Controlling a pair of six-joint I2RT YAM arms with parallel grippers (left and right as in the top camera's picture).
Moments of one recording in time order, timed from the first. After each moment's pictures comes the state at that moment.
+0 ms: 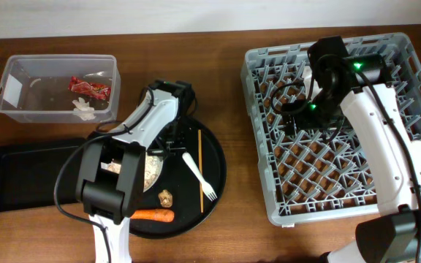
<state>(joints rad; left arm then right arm) -0.37 2.14 1.62 -1.35 -0.15 -0.54 0.15 1.70 1.73 -1.50 -0.03 0.10</state>
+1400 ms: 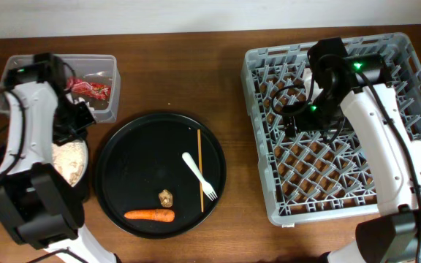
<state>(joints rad) 0.25 1.93 1.72 -1.39 -0.01 -0.27 0.15 1.70 1.73 -1.53 -0.03 0.10</state>
